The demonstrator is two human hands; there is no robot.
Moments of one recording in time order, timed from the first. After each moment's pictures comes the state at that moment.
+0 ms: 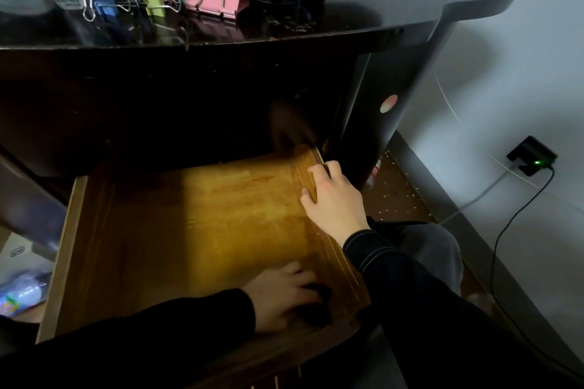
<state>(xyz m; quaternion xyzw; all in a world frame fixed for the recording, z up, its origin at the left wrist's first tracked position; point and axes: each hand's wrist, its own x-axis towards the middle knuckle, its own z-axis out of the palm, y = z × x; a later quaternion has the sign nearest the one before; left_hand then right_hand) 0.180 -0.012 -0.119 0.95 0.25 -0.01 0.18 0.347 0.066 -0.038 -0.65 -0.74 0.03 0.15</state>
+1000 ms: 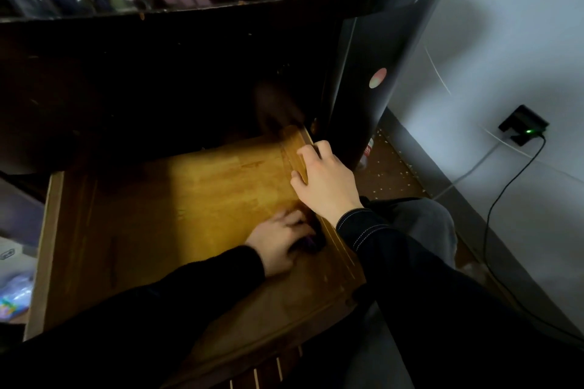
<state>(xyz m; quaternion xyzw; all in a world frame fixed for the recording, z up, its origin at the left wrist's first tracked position) 0.197 0.029 -0.118 0.91 0.39 0.06 0.15 0.347 0.065 -0.035 -0.65 -0.74 0.04 0.15</state>
